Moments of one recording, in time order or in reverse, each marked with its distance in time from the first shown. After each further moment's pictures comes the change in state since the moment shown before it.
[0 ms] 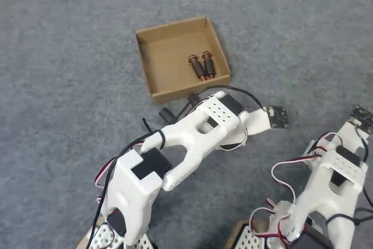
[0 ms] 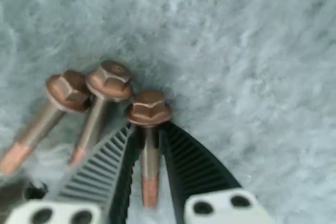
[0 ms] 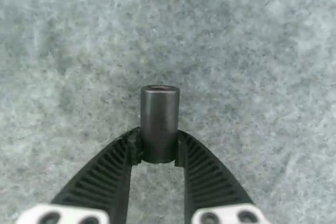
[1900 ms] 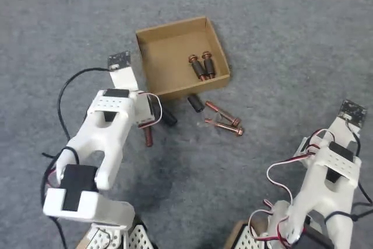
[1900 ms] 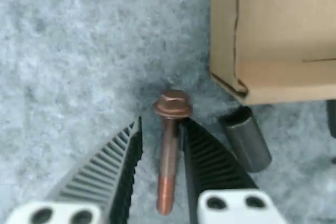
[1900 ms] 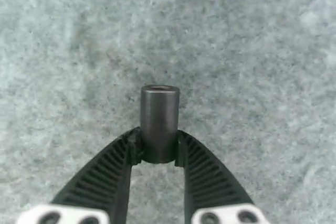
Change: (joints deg) left arm -41.5 -27.3 35.5 -19.4 56.1; right arm -4.3 0.0 0.0 0.0 0.0
